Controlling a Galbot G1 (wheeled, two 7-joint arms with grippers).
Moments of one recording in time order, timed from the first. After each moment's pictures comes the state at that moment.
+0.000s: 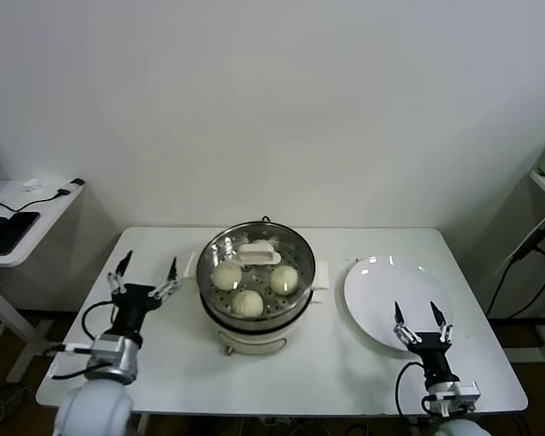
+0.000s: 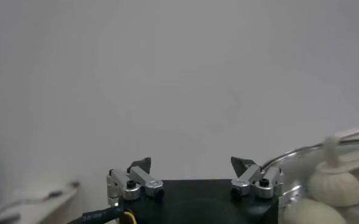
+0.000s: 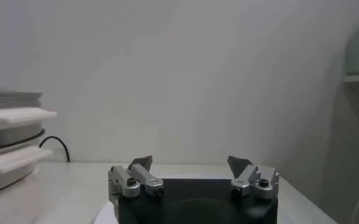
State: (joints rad) left arm 1.43 -1.29 -0.59 -2.07 -0.04 0.13 -0.07; right arm -1.46 1.19 0.53 1.67 0.35 0.28 0.05
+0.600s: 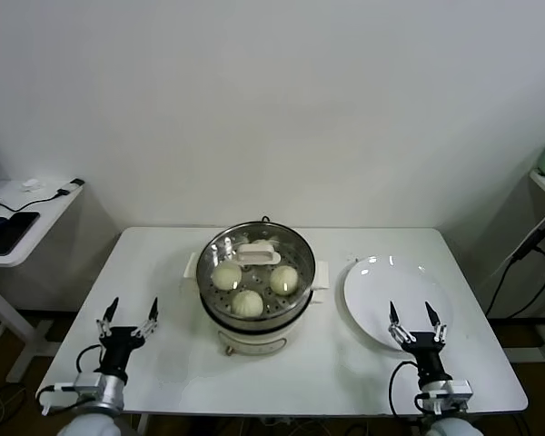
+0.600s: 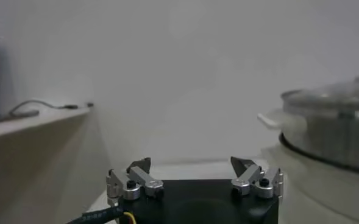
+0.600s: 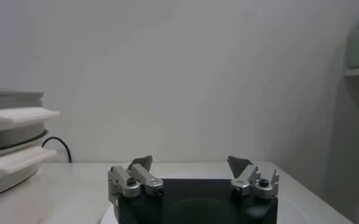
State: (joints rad) left arm 1.49 -1.25 -0.62 -1.76 -0.25 -0.14 -0.04; right arm -1.45 1.21 0.51 1.67 0.35 0.27 0.07
